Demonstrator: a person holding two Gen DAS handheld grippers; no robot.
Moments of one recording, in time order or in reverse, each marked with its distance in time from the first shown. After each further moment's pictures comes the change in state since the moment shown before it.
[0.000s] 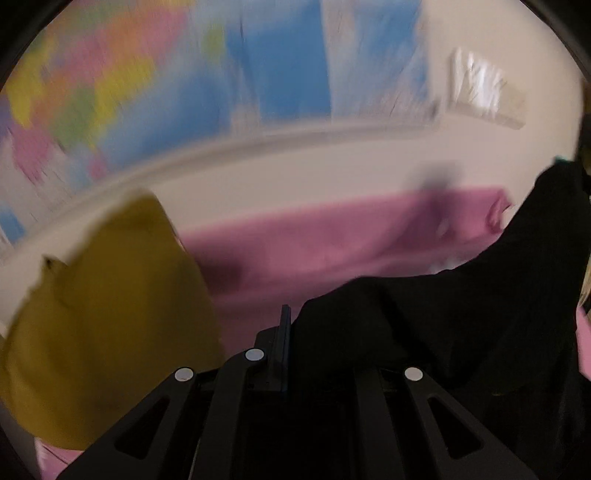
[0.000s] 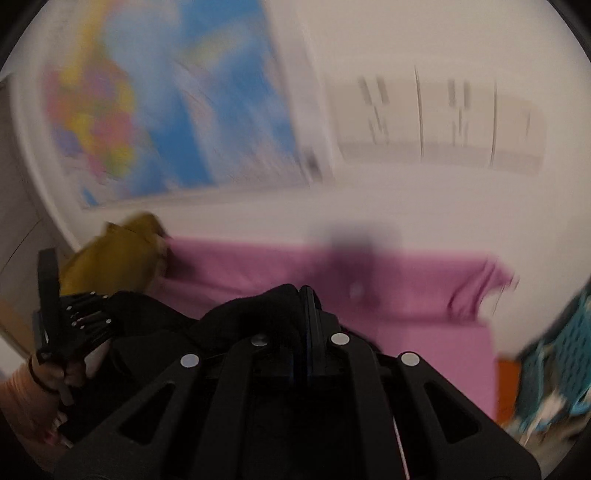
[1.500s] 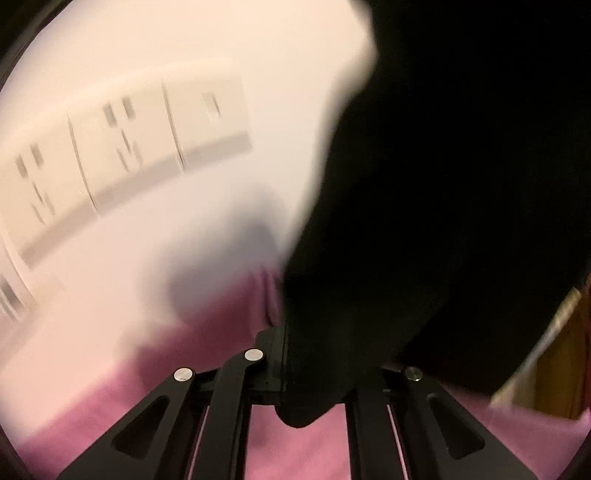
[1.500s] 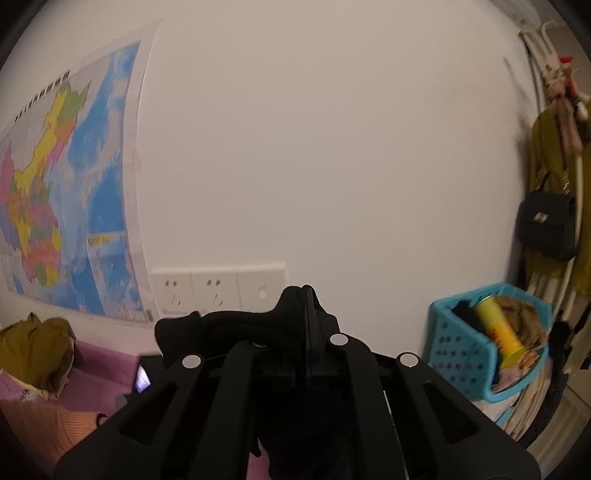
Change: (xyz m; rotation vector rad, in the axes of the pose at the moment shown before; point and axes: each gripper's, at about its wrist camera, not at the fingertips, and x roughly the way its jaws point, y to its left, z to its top) left arm 0.004 -0.329 0.125 0.419 -0.326 -0.495; right arm -0.288 -0.135 0.034 0.001 -0.580 -0.447
